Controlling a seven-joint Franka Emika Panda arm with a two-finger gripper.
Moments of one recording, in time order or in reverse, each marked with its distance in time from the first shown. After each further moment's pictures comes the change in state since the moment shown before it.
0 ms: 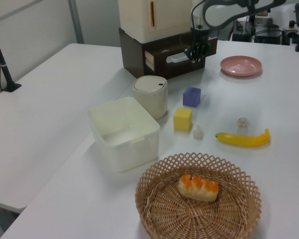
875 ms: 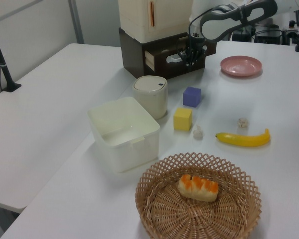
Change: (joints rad) arm -0.027 0.081 -0.017 0.002 -0.007 0.191 0.000
